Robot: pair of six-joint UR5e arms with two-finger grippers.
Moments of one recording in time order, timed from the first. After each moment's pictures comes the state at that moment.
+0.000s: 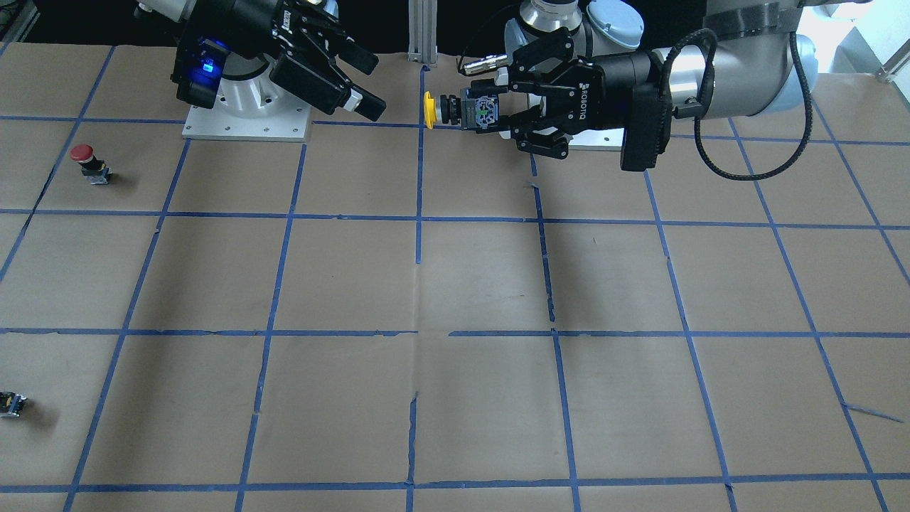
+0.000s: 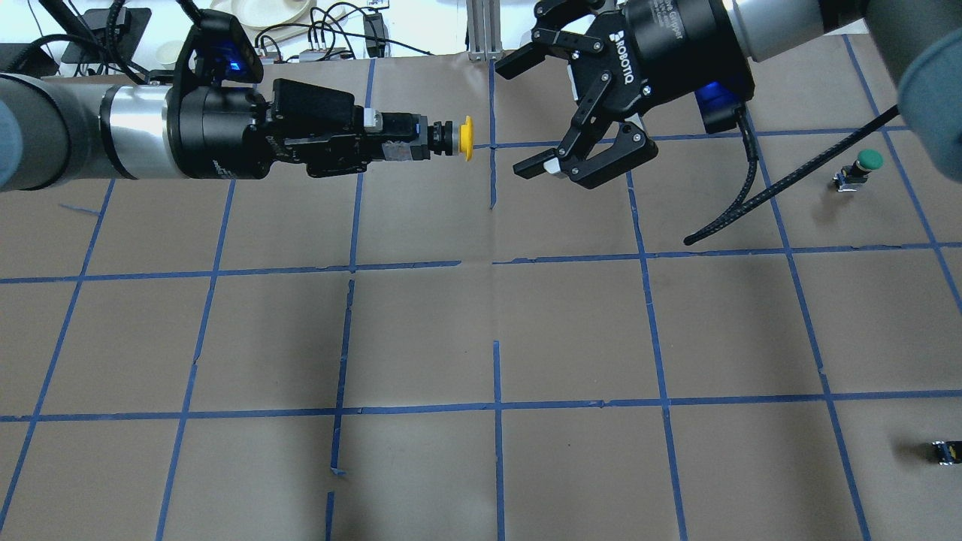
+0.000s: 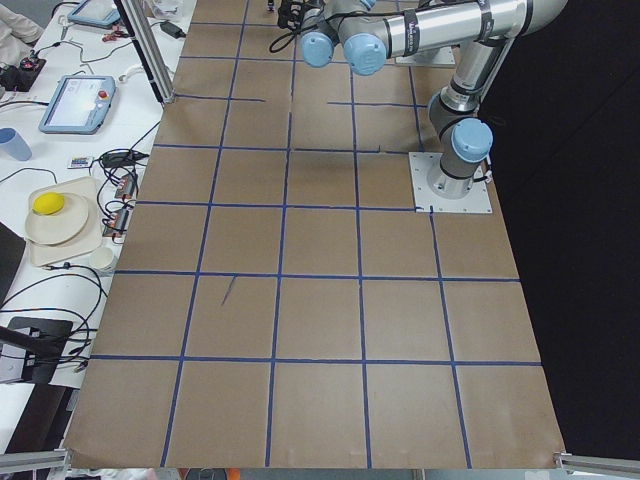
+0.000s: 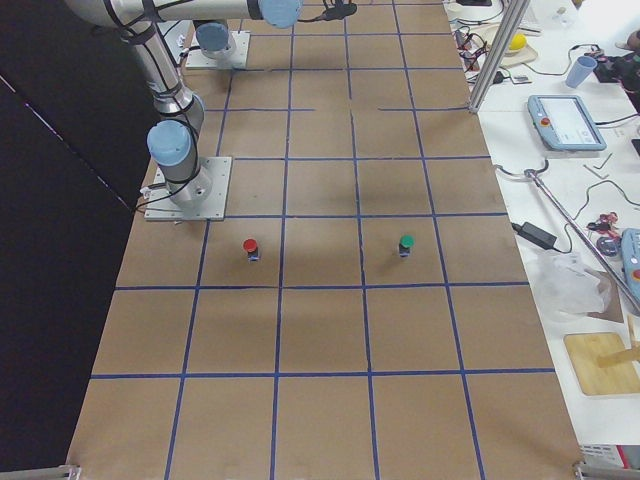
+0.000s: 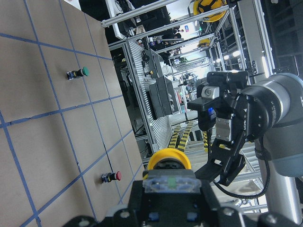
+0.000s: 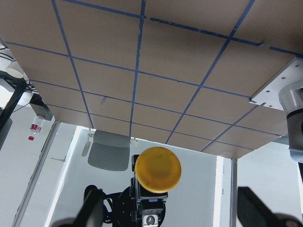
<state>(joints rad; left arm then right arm) -1.38 -1.54 -1.73 -2.28 0.22 1.10 1.56 -1.65 1.62 -1.52 -0.58 1.30</state>
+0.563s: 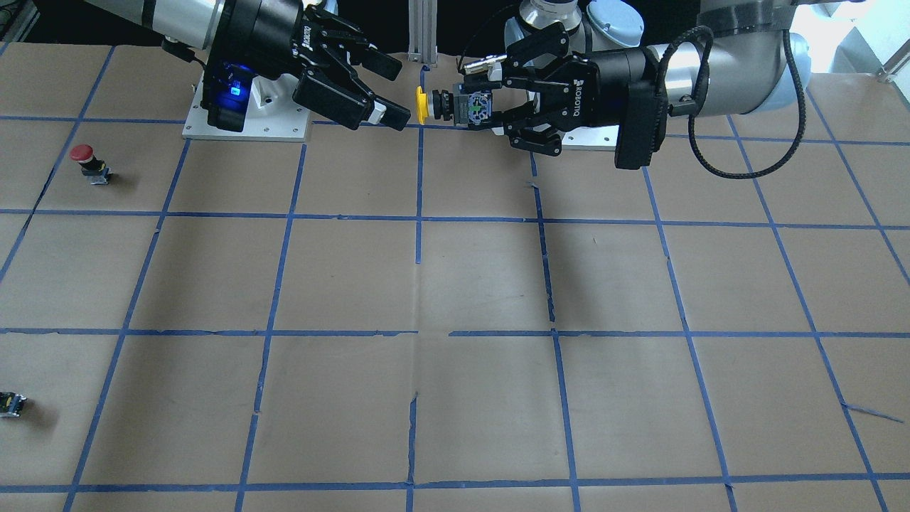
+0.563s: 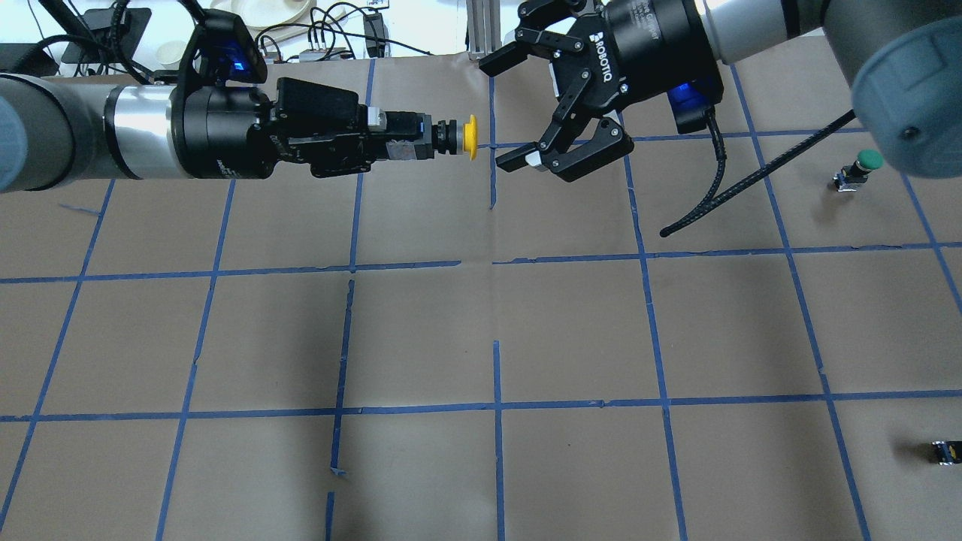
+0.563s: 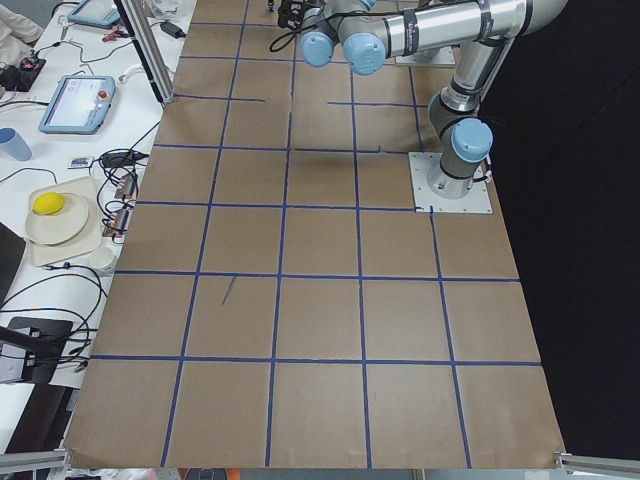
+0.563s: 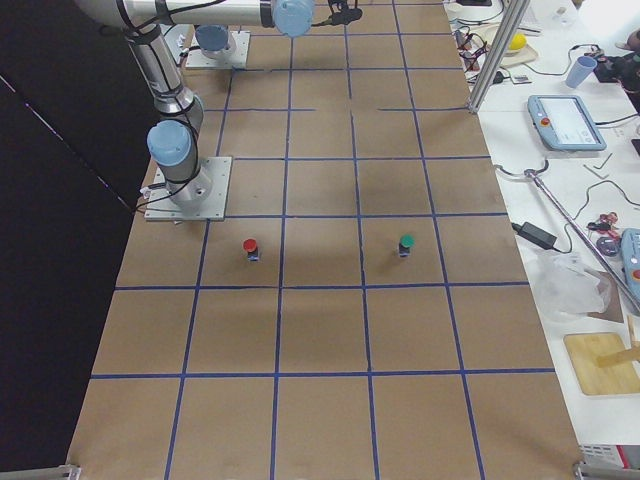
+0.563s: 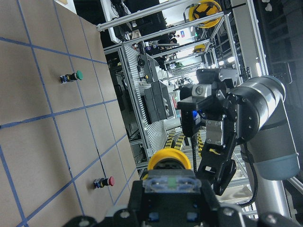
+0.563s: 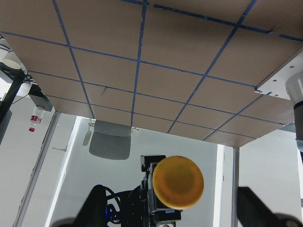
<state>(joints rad) -1.38 -1.54 -1.73 -2.28 0.22 1.10 1.57 -1.60 1.63 -1.55 -0.53 1.31</state>
